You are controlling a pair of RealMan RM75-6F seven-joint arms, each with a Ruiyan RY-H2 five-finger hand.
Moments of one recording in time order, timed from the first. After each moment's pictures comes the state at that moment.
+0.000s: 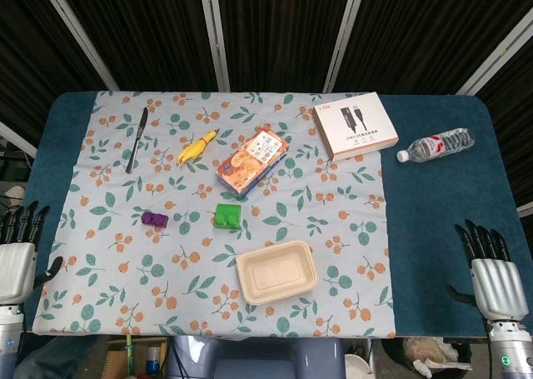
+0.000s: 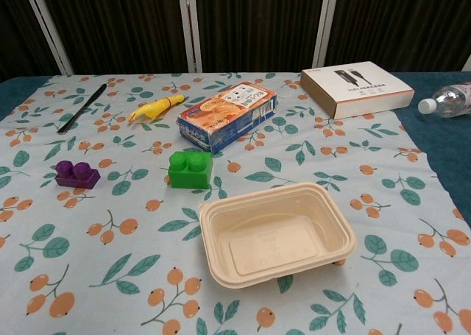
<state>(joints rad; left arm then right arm) -0.07 -1.21 -0.08 -1.71 1.41 1.53 0.34 0.07 -1.08 0.04 -1.72 -1.46 1.43 -0.15</state>
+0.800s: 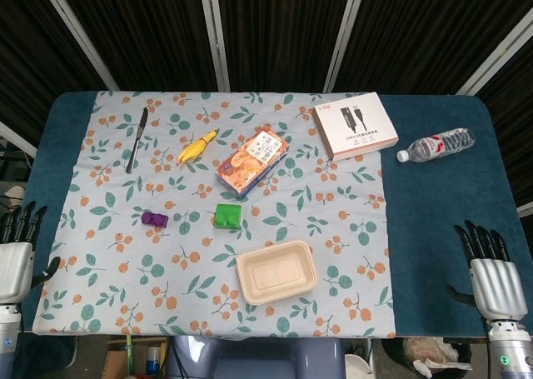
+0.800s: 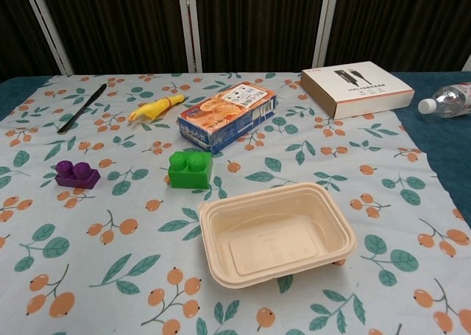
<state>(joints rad) -0.08 -1.20 -0.08 -1.71 1.40 1.52 0.33 0.07 -1.08 0.04 -1.72 -1.45 1.42 -0.16</state>
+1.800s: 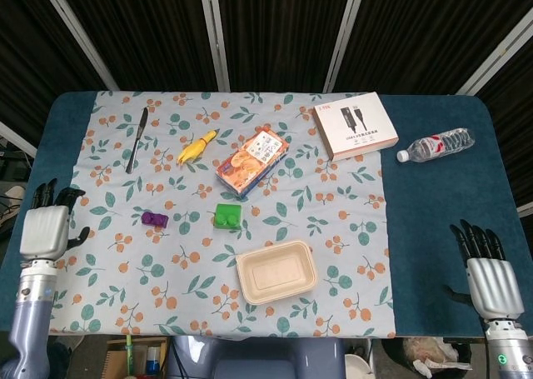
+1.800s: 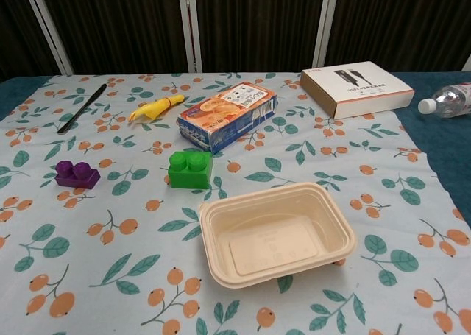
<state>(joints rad) -0.29 -1.33 -0.24 -1.64 1.13 1.29 0.51 0.08 -1.08 0.04 -1.73 -1.46 1.41 -0.16</state>
